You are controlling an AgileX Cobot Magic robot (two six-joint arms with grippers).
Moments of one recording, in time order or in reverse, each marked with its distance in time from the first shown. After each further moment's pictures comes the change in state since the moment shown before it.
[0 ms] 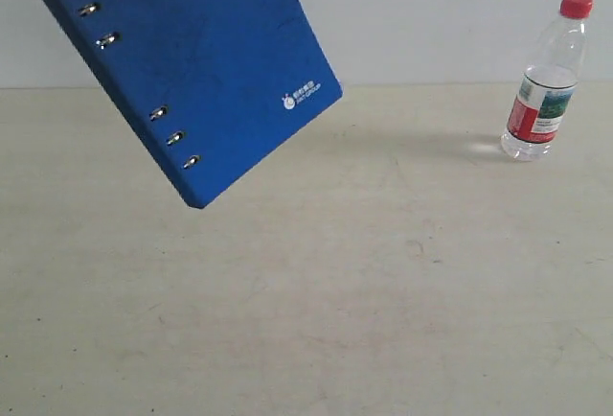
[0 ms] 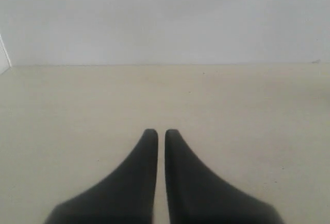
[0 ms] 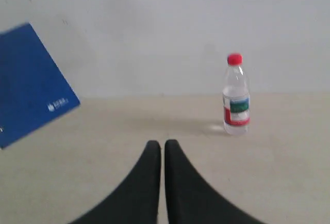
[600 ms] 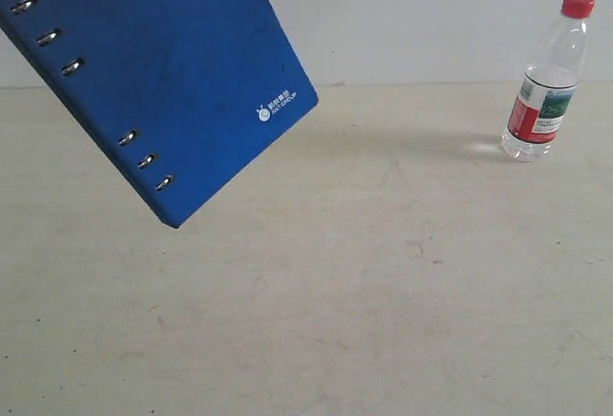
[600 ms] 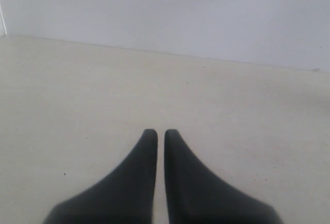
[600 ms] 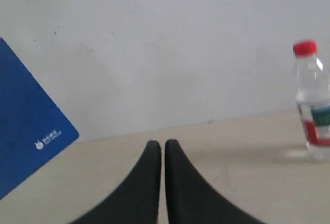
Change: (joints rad) left arm 0.000 -0.001 0.092 -0.120 -0.077 -0.002; right arm 0.006 0.069 0.761 0.001 -1.042 0.235
